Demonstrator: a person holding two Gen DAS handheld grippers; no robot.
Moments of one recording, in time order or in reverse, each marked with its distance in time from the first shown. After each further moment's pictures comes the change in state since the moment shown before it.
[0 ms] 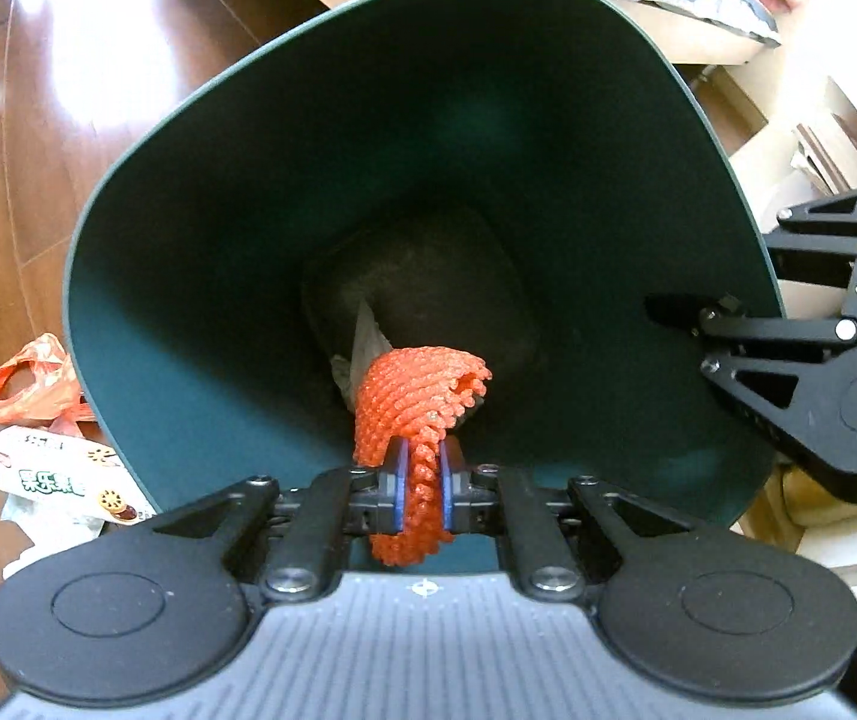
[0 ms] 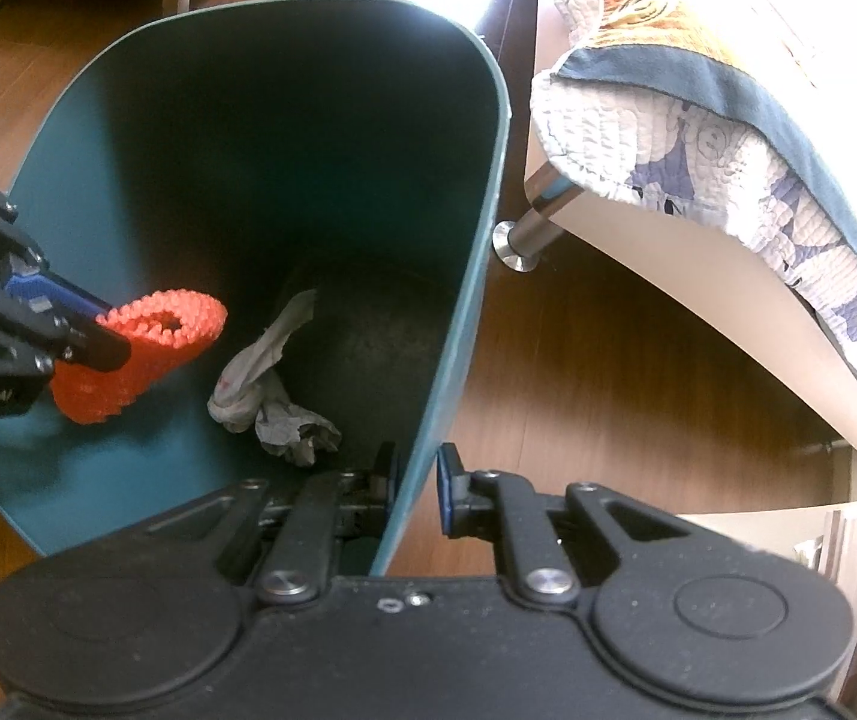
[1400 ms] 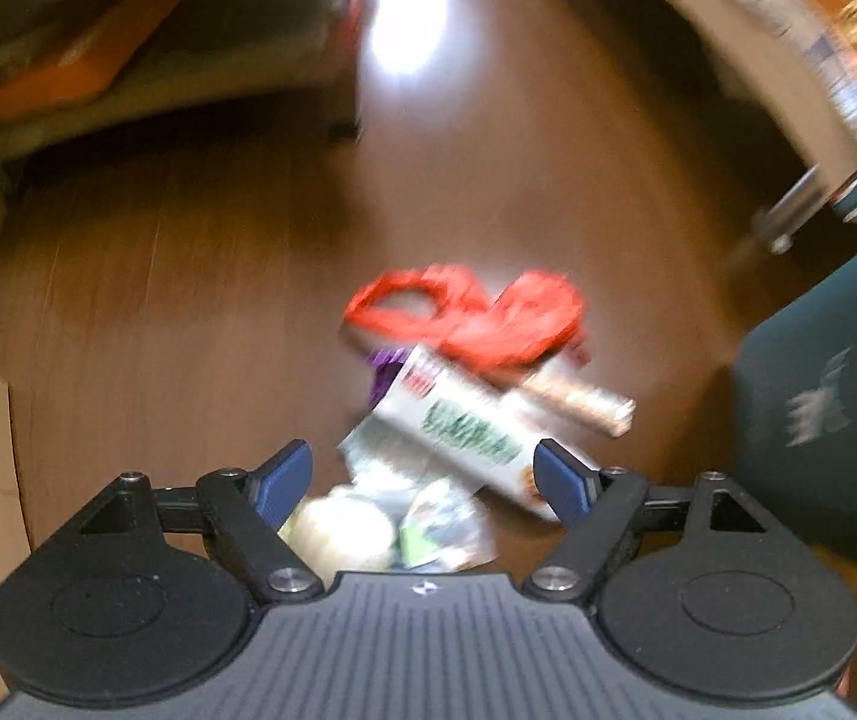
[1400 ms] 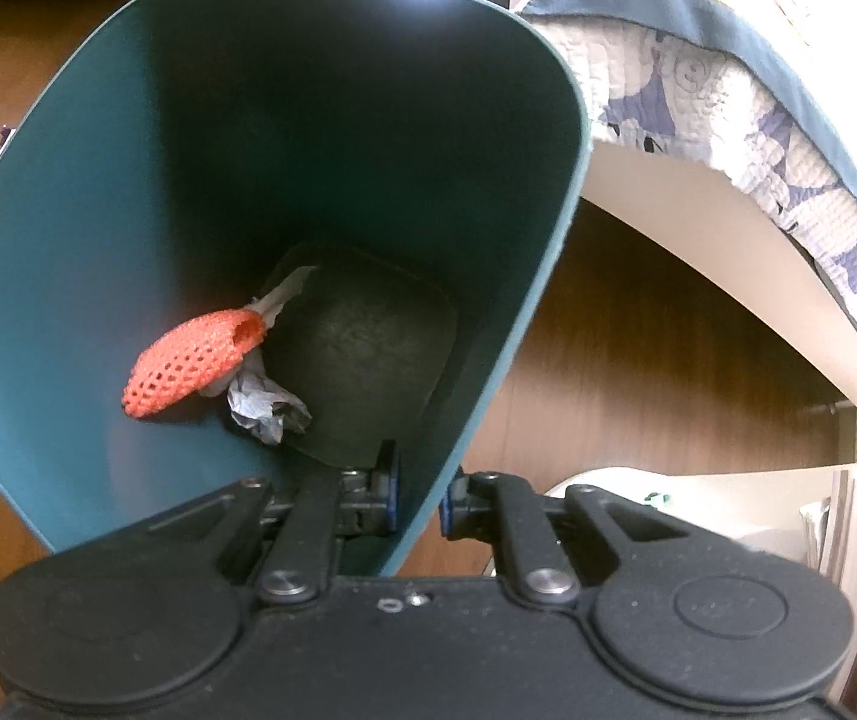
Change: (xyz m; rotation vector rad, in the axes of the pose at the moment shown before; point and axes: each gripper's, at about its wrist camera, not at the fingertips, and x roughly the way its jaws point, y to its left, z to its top) left arm -0.032 0.247 -0.068 -0.415 -0.067 0.376; right arm 0.020 -0.006 0.007 0.044 0.072 0.002
